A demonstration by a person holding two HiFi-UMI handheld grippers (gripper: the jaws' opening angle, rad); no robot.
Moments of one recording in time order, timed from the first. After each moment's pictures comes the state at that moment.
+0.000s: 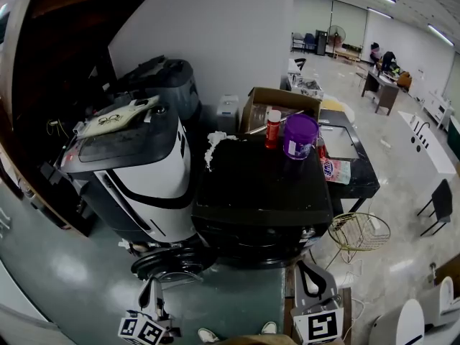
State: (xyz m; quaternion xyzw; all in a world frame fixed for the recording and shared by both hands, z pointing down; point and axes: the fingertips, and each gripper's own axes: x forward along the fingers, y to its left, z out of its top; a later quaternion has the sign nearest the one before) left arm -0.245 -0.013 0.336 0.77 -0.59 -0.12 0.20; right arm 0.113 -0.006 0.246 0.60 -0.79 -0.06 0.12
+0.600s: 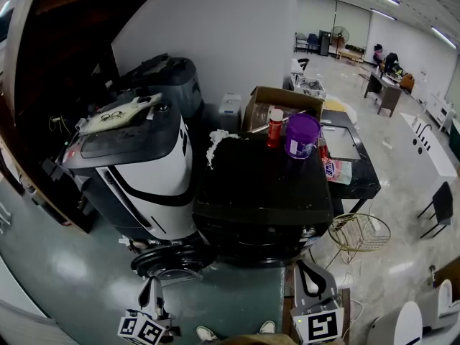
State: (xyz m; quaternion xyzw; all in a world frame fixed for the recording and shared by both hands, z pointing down) left arm -0.244 -0.005 0.336 0.76 -0.60 -0.13 0.20; right arm 0.112 -0.003 0.243 0.59 -0.79 -0.07 0.13
